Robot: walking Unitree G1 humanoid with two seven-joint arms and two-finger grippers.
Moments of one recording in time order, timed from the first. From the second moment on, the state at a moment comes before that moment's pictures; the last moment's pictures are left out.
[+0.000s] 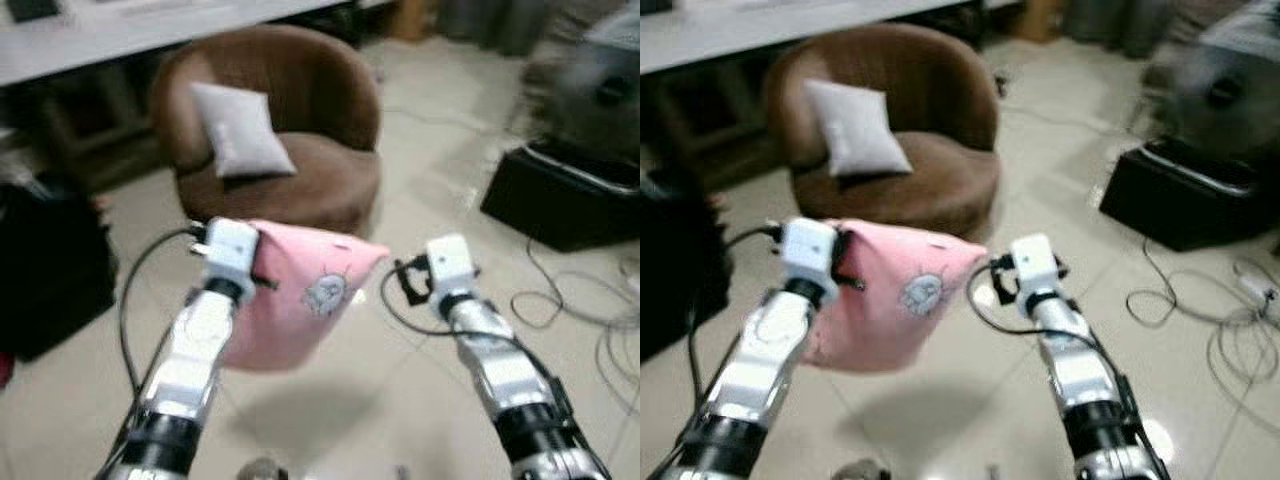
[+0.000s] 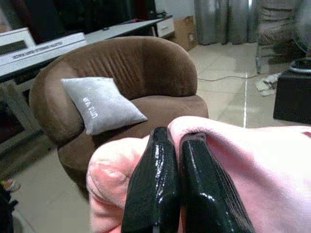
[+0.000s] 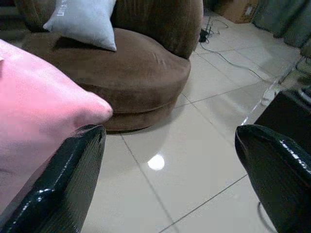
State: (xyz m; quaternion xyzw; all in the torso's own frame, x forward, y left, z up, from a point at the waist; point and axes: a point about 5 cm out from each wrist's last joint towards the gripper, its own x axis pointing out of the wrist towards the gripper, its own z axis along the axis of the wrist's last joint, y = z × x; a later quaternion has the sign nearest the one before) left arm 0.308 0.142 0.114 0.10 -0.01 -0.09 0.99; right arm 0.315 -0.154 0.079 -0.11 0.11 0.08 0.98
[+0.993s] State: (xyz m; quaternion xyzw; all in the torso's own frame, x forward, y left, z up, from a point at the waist) left arm 0.315 0.147 0.117 0.08 -0.01 -0.08 0.99; right arm 0.318 -0.158 0.081 -0.10 0.11 0.06 0.99
